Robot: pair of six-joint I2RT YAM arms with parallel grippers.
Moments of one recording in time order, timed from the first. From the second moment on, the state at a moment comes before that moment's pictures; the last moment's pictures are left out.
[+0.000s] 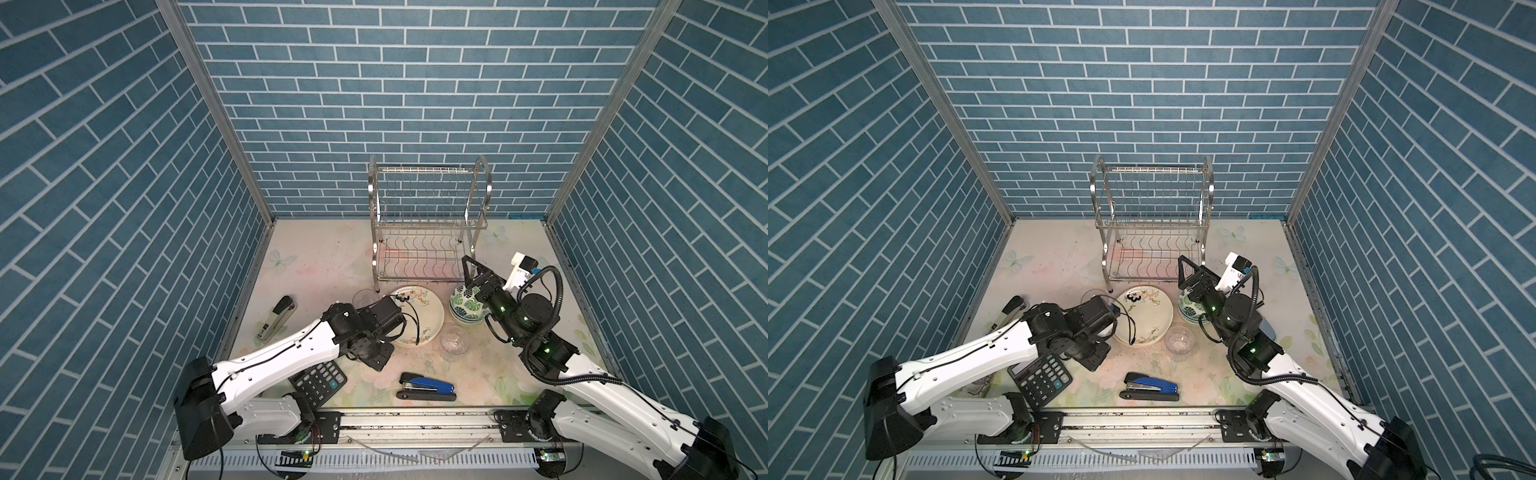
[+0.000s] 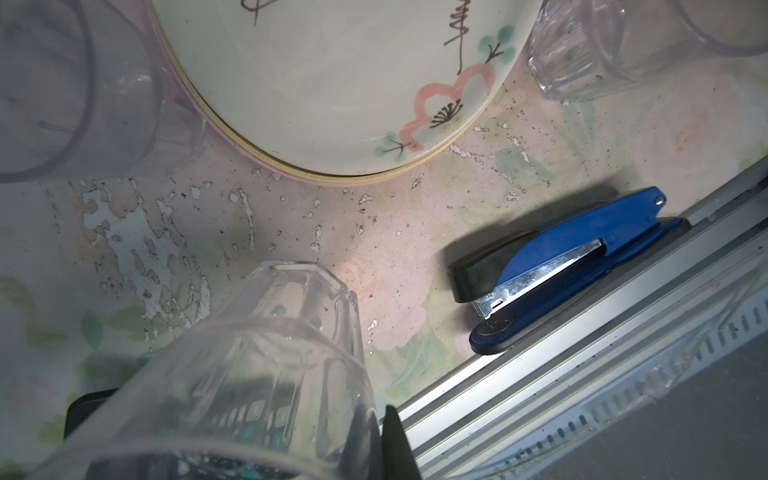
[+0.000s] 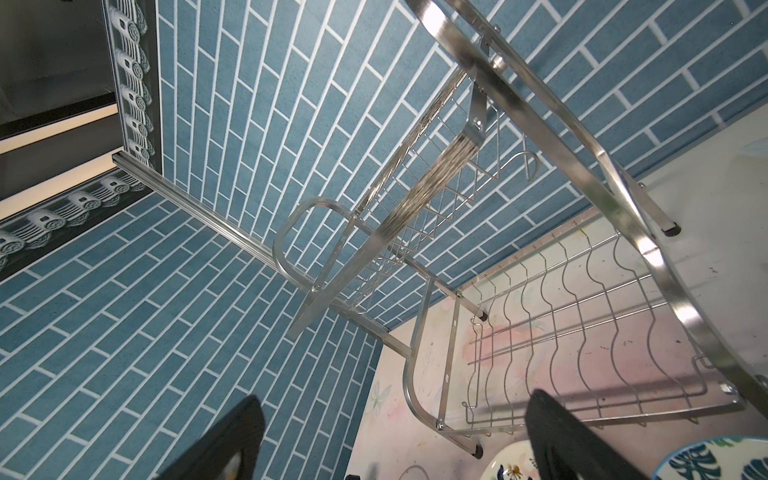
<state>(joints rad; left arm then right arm) -0.98 1.26 1.02 -1.09 0.00 -0.38 0.75 0.85 0.55 0.37 0.26 0.89</state>
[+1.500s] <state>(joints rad) -0.98 1.52 1.01 -0.90 -0.03 -0.32 0.74 0.85 0.54 0.38 0.28 0.89</state>
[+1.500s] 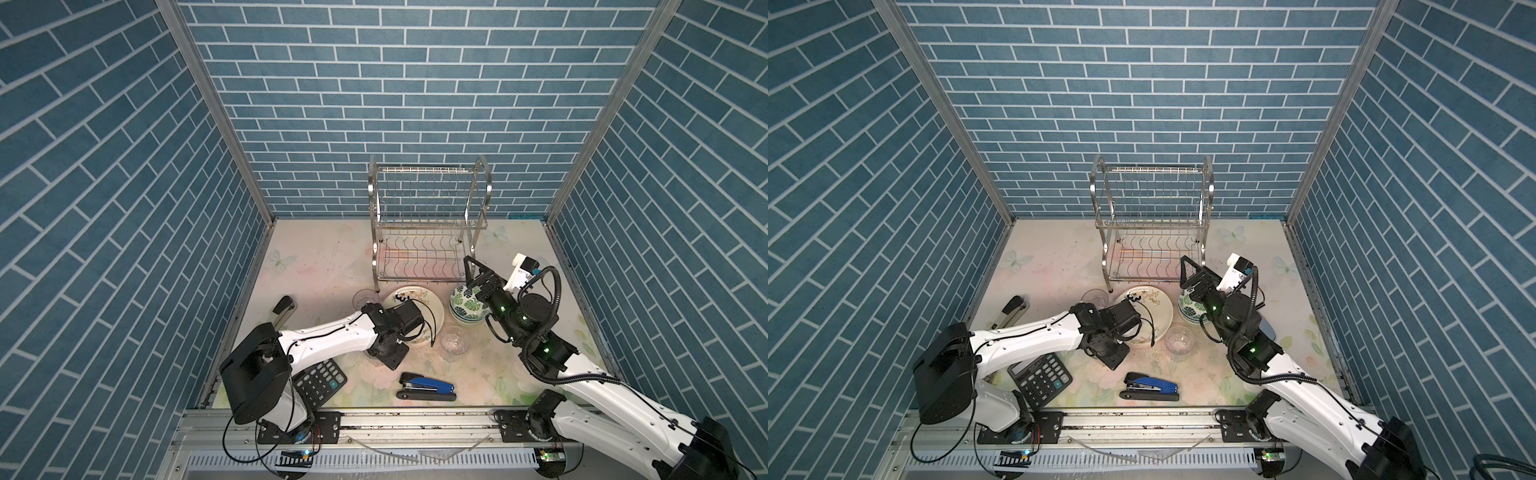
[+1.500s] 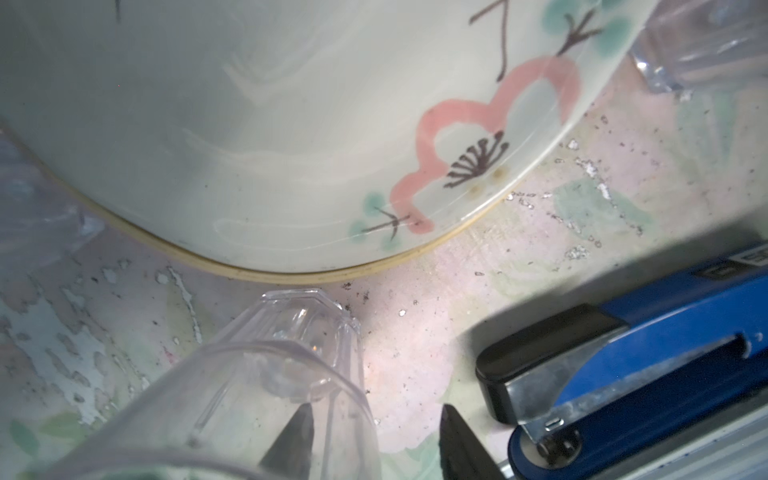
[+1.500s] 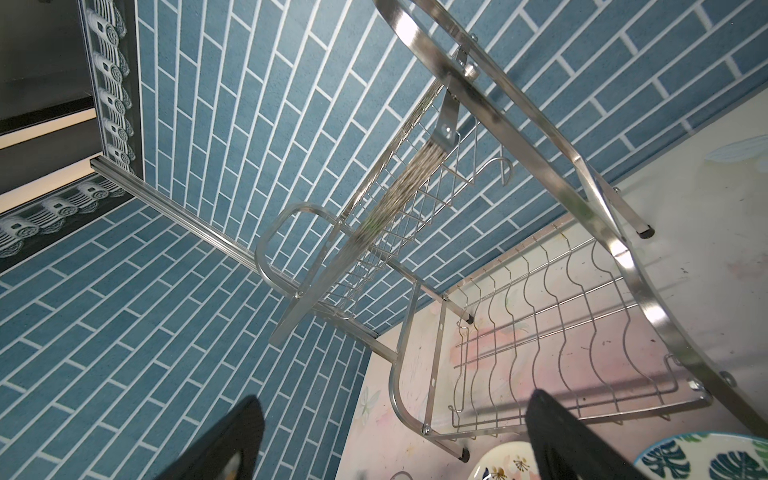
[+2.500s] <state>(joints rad) -0.97 0.96 1.00 -0.84 -0.36 -0.38 0.73 0.82 0.63 0.07 0.37 0.70</state>
